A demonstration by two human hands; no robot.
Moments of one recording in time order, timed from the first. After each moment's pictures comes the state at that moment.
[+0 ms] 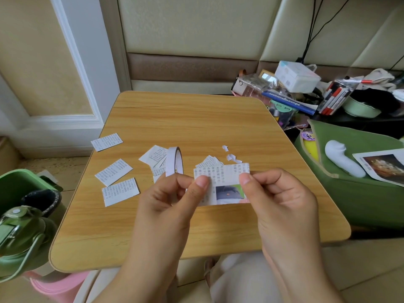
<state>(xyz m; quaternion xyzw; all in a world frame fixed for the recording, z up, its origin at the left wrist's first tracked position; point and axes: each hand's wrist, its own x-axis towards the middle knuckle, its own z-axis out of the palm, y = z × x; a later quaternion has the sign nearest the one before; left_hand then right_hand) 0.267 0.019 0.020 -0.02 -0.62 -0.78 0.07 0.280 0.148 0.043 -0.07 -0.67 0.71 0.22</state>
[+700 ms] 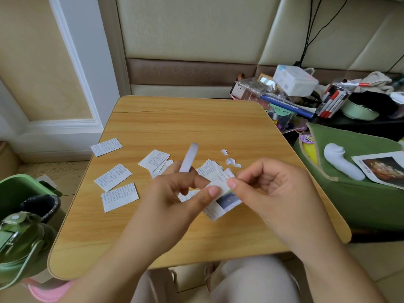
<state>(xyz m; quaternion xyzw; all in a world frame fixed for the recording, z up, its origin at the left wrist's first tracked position) 0.244 0.006 0.031 -0.13 -0.78 -0.61 0.01 0.261 0.173 0.056 0.05 -0.81 0.57 0.13</state>
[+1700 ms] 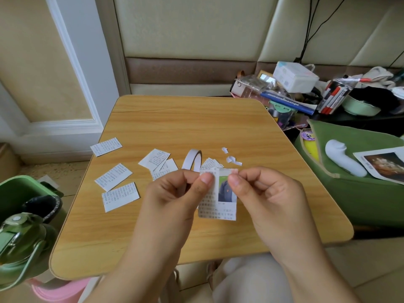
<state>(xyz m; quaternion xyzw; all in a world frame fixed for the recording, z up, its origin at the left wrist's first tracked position) 0.254 0.020 0.028 -0.05 -0.61 -0.79 0.00 0.270 0.159 0.042 0.02 -0.75 0.64 0.14</state>
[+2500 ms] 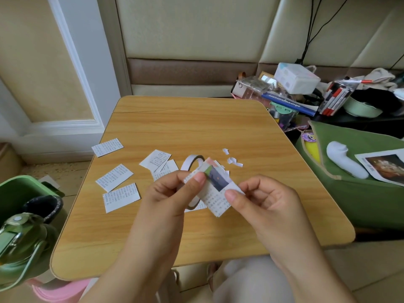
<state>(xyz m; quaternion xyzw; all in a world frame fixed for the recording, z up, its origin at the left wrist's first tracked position) 0.249 0.014 0.021 -0.02 -0.55 -0.83 -0.05 0.272 0.164 0.033 -0.01 -0.73 0.68 0.07</state>
